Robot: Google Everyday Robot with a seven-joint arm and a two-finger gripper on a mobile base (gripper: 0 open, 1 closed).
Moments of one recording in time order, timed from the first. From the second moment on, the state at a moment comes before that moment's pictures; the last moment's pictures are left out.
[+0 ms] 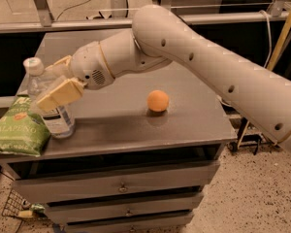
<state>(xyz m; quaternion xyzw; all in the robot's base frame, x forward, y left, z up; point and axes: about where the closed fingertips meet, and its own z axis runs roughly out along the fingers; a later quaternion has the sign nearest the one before) 0.479 0.209 0.942 -0.63 0.51 0.45 0.37</state>
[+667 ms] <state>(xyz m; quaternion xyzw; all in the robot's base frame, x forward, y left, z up) 0.478 0.210 0.942 -0.63 0.51 0.46 0.37</state>
